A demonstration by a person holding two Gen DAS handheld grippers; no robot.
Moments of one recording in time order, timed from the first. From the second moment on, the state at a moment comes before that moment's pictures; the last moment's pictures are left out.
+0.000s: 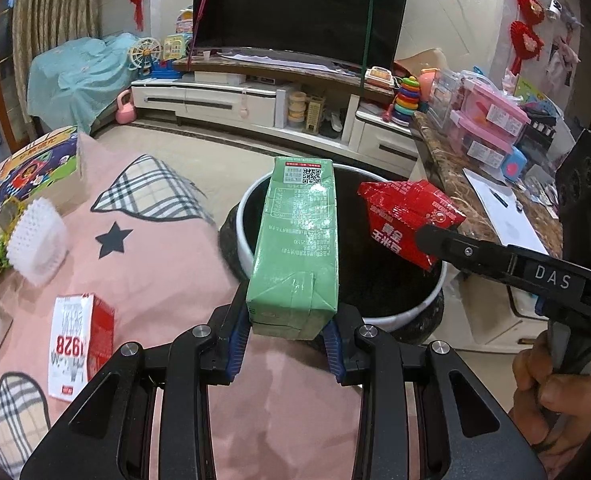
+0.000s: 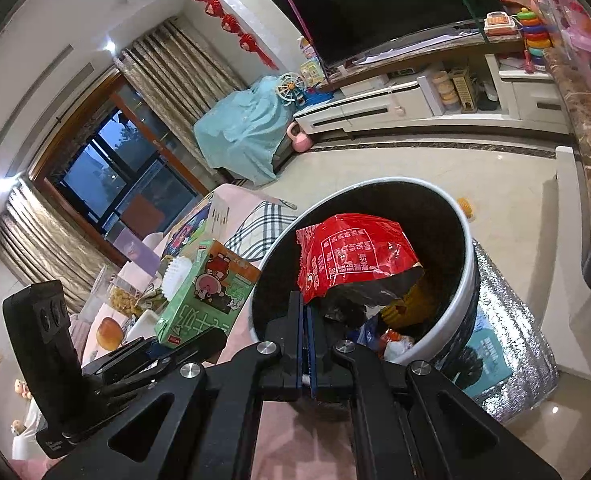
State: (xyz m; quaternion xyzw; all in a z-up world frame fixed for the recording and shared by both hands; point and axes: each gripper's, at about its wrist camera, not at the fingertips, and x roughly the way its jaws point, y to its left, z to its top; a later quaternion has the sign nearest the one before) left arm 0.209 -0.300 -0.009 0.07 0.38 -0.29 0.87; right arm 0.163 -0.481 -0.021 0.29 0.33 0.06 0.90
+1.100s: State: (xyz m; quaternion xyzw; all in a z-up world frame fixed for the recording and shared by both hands) left arm 0.226 -0.299 -0.015 0.07 0.40 -0.27 0.87; right arm 0.184 -0.501 -0.029 0.29 0.35 0.03 0.89
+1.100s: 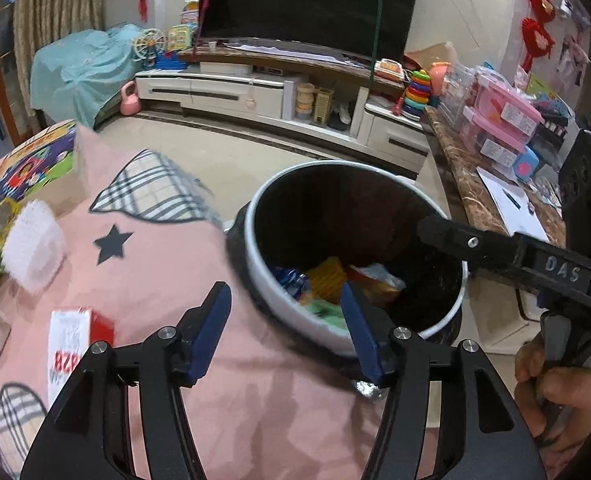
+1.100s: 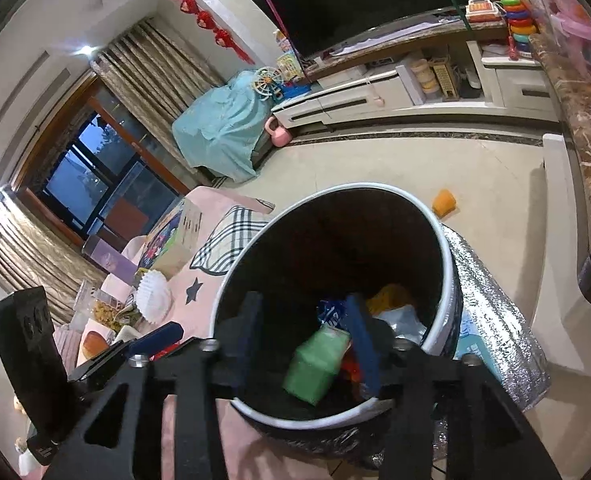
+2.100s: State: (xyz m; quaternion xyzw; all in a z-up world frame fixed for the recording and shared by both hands) left arm 0.170 -0.090 -0.036 -0.06 0.40 -0.13 0.91; right arm 0.157 -0.356 -0.023 0.24 0.36 0.10 0.90
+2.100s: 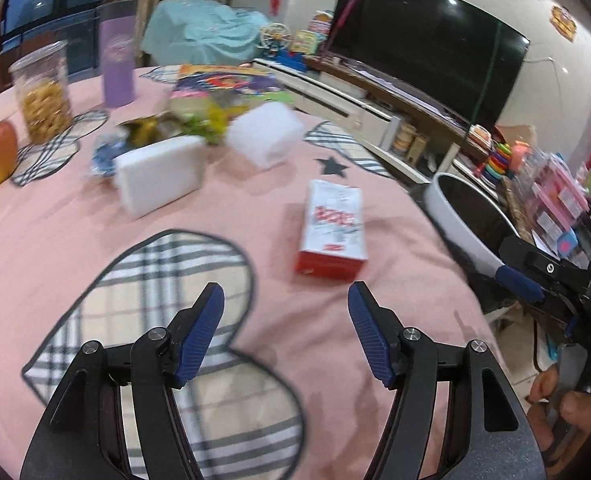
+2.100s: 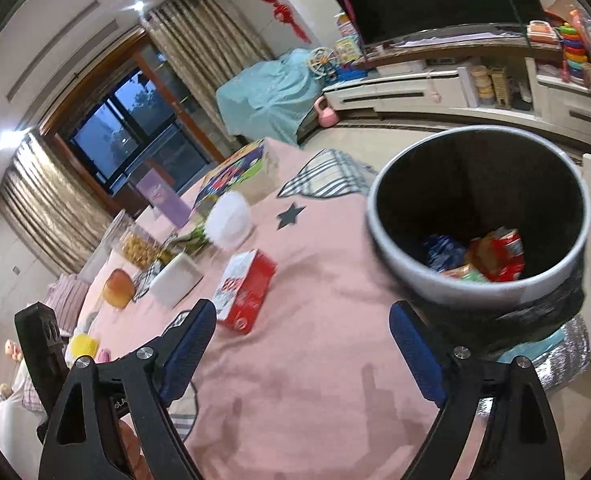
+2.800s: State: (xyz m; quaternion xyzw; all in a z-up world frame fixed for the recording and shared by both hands) left arm 0.176 -0.003 -0.056 -0.09 0.41 -0.06 0.91; right arm 0.177 -0.287 -0.046 0.21 0.41 0.11 0.88
